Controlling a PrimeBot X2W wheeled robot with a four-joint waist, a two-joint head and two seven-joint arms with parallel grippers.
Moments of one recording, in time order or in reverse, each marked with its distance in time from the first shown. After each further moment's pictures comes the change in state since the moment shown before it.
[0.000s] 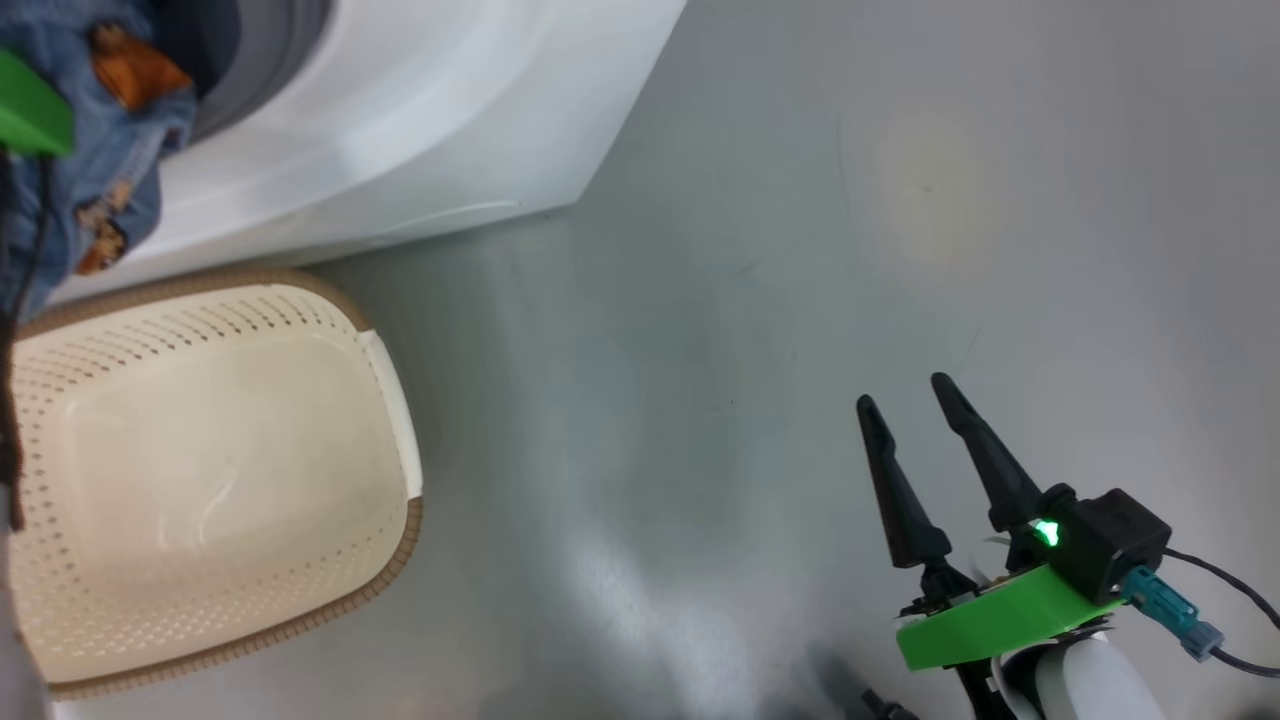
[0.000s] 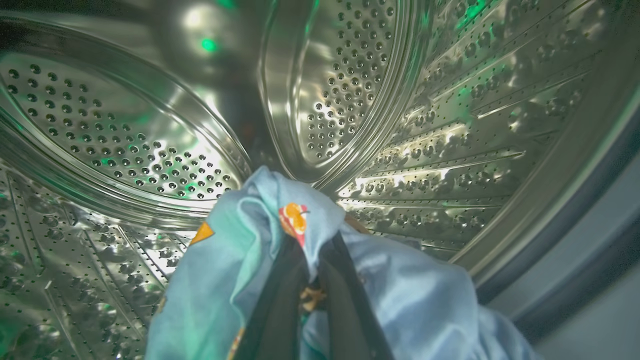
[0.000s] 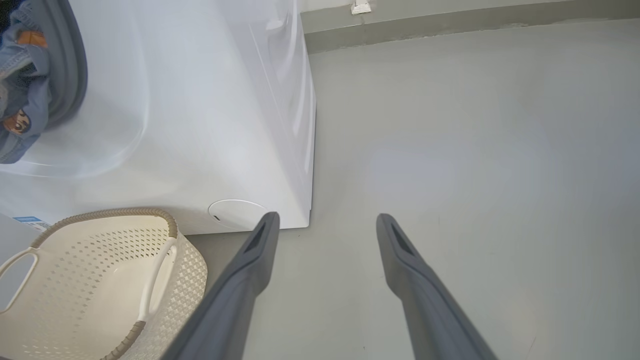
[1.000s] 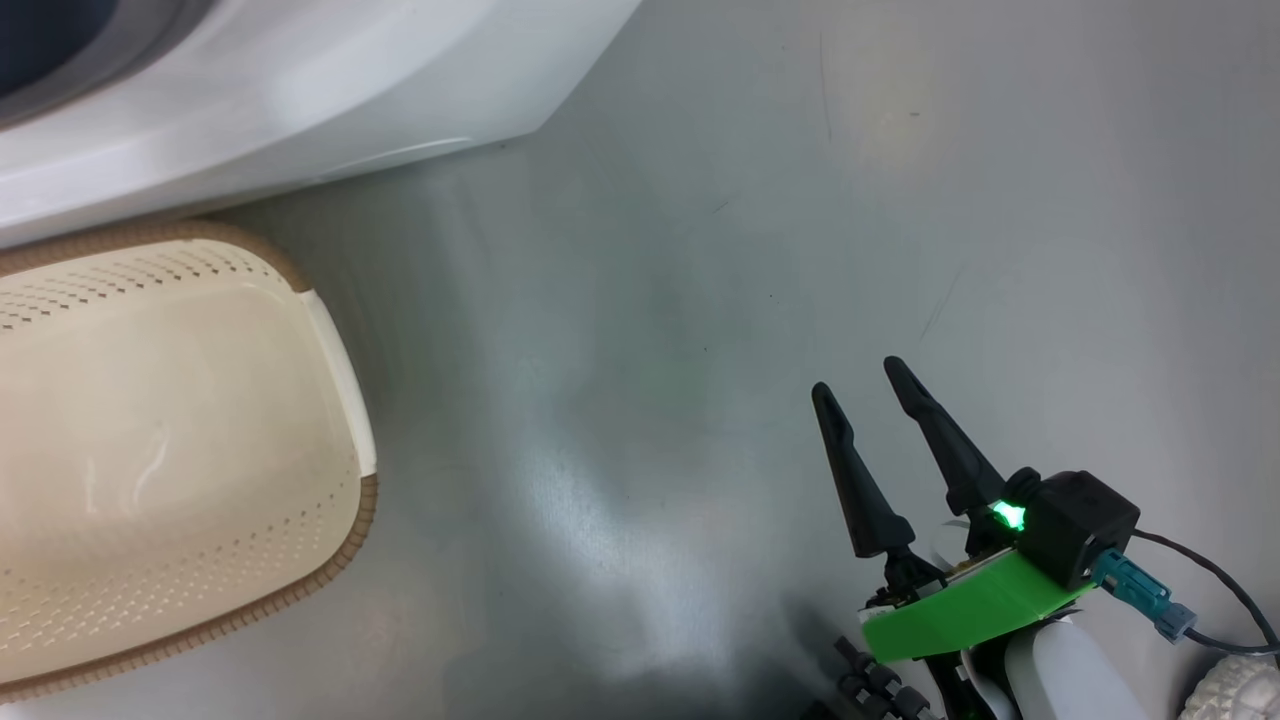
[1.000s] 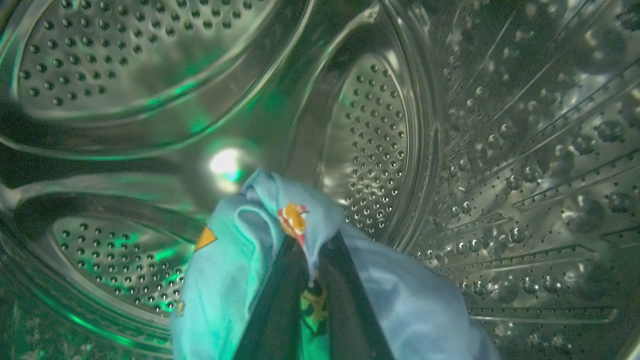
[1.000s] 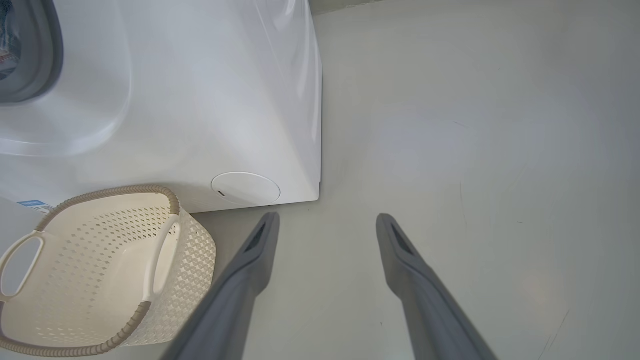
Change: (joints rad) left arm -0.222 0.090 -0.069 -0.175 0.102 0.097 0.000; right arm -0.043 0.001 0.076 0.003 0.055 0.000 0.000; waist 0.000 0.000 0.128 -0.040
